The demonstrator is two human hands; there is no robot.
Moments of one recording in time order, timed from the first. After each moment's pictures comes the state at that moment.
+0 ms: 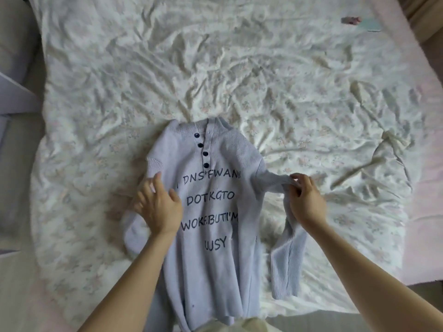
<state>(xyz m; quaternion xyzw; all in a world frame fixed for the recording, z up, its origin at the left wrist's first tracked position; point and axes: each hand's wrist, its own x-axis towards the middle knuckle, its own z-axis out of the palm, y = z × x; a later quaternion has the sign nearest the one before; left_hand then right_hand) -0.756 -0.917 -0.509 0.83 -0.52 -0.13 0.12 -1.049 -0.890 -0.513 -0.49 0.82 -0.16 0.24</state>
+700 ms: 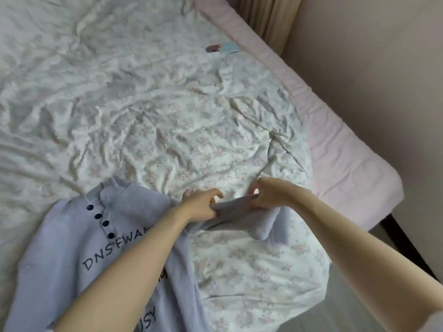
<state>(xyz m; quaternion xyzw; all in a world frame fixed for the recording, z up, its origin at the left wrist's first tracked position) -1.033 -1.002 -0.507 0.34 -0.83 -0.39 -0.22 -1.219 -0.912 -0.439 -0.55 0.74 0.12 0.36</state>
